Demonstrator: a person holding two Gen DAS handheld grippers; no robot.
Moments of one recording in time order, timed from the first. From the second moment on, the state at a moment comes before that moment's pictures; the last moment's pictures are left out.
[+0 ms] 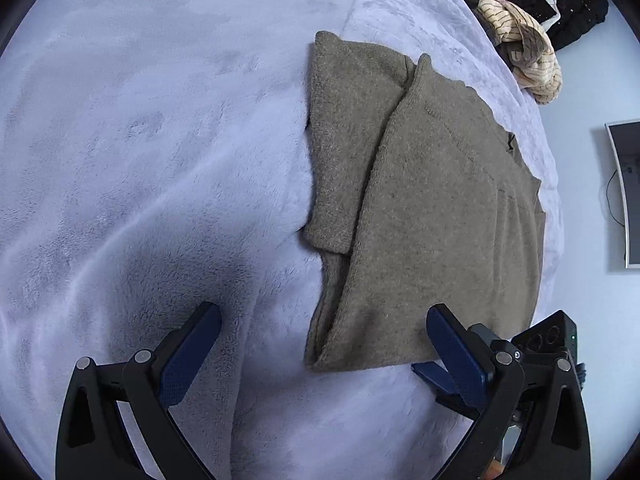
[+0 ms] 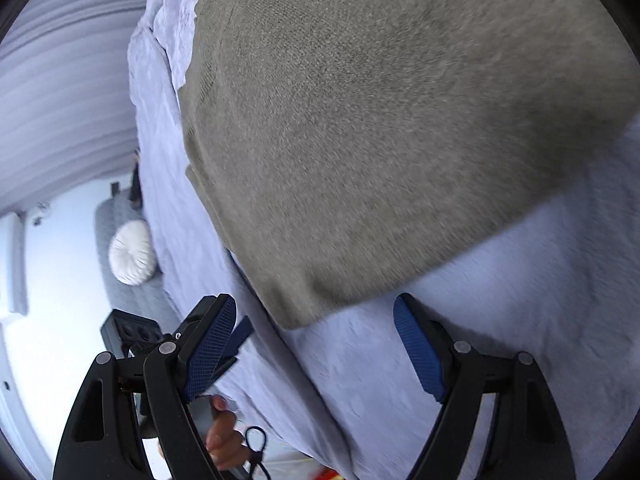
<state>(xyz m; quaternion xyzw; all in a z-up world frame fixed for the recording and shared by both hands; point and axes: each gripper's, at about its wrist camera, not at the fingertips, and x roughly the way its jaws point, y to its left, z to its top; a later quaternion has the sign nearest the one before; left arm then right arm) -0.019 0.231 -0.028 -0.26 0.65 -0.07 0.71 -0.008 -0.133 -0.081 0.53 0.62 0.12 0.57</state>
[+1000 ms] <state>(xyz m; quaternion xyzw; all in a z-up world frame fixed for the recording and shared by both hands) 0.088 0.168 -0.043 -0.40 0.61 -0.23 0.65 0.019 -0.143 -0.054 0.61 0.53 0.23 0.55</state>
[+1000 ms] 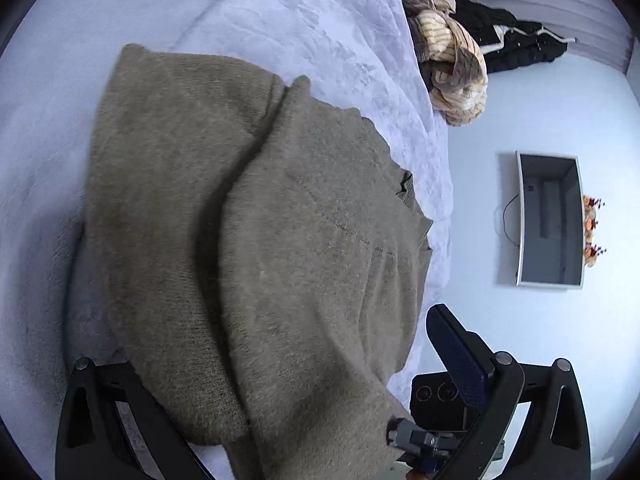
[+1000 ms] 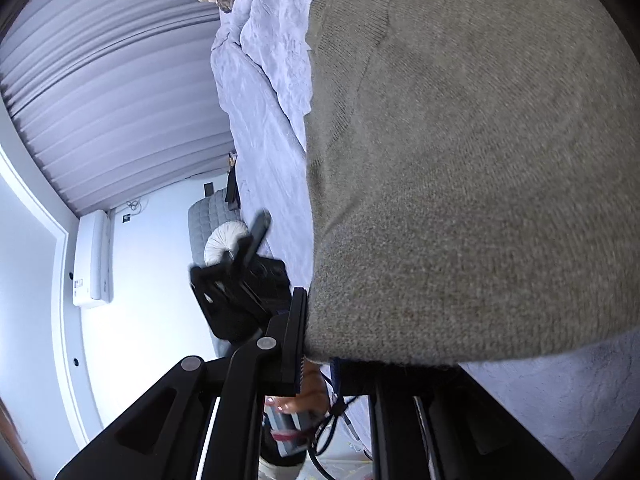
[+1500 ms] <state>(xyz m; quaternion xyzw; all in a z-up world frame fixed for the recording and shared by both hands) 0.092 0.127 -0.057 -0.25 0.66 -0.17 0.69 0.007 -0.192 -0.019 0.41 0.63 0.19 0.63</state>
